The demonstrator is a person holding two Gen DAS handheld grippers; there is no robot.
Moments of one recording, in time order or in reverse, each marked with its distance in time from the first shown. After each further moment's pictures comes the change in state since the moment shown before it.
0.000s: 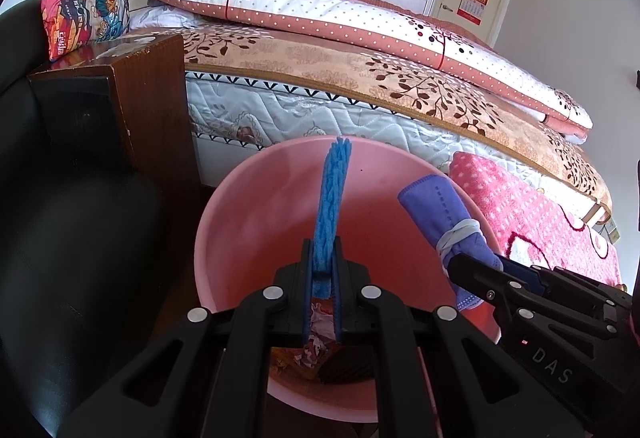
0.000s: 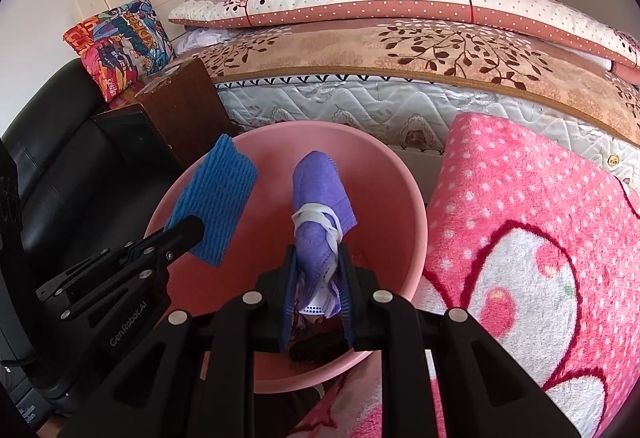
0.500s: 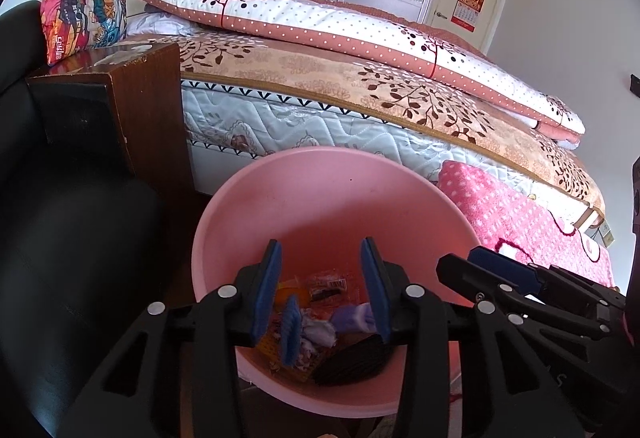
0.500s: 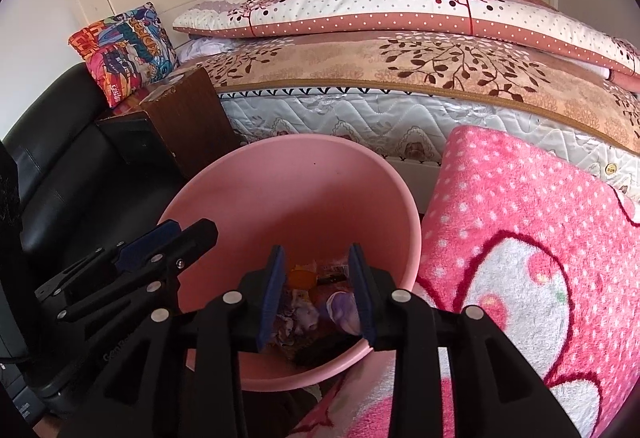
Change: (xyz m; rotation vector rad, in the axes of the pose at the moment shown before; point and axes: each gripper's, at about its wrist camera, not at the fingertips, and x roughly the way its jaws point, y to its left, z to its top) left arm -0.013 -0.004 0.003 -0.001 -0.033 -0.023; right arm -0.012 0.000 0.000 -0.014 -0.045 0.000
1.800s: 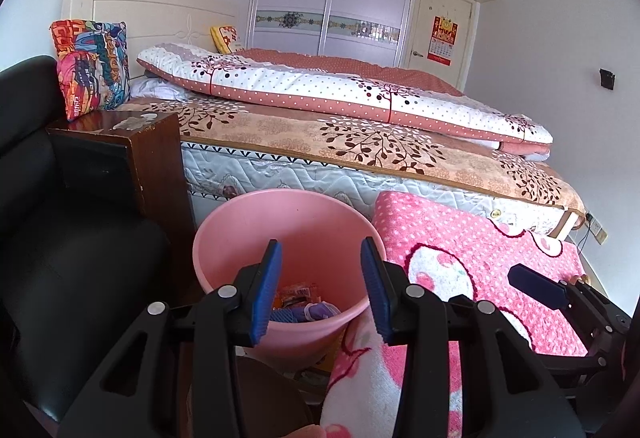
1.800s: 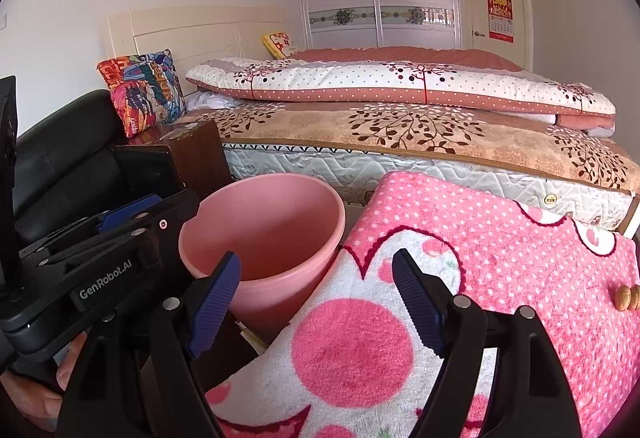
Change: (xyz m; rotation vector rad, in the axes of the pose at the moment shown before) left arm -0.122 -0.071 -0.035 0.077 -0.200 0.001; right arm -0.152 -0.008 -0.069 -0.056 -0.251 -0.075
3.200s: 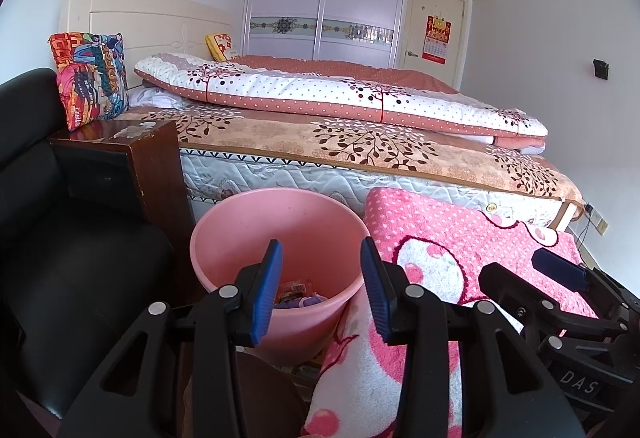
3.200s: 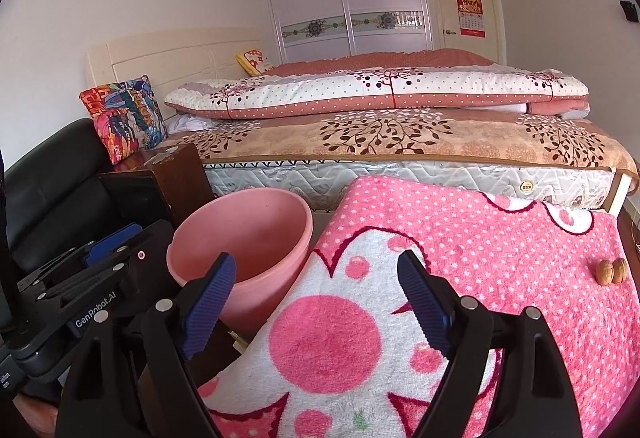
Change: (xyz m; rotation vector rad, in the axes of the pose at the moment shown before) left arm -0.014 -0.010 -0.009 0.038 -0.013 -0.001; right arm -0.029 -0.022 -0.004 0.094 -0.044 -0.053
